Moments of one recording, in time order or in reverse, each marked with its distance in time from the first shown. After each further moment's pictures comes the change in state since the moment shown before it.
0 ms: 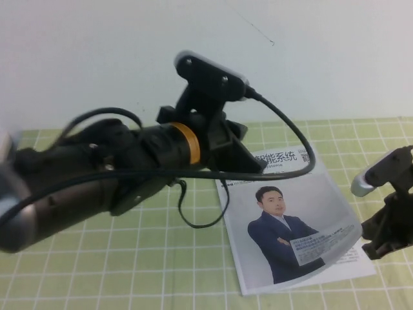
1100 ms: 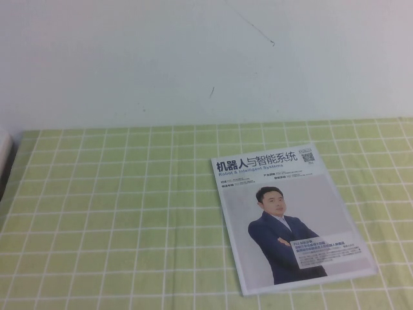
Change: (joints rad) right arm 0.000 -1.014 0.033 -0.329 0.421 0.345; left arm 0.007 -1.213 0.530 0.184 0.423 -0.276
